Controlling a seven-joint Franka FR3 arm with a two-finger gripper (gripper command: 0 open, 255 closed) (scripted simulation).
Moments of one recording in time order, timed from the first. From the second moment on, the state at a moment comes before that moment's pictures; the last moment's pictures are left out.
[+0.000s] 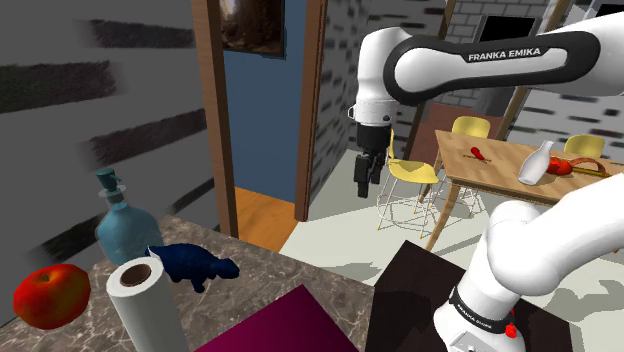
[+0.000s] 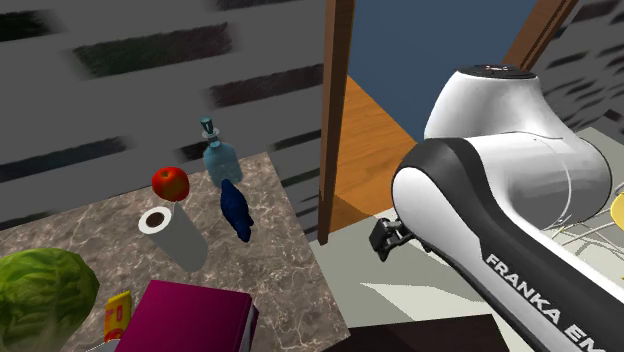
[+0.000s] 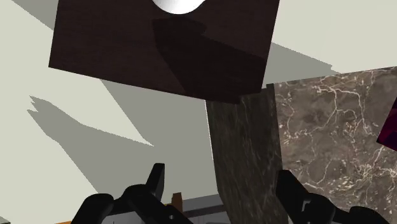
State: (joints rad) arm 0.09 -0.62 0.11 -2.40 0.14 1.64 0.02
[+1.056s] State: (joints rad) arm 0.16 -0.19 0.39 -2.14 0.17 1.92 0.37
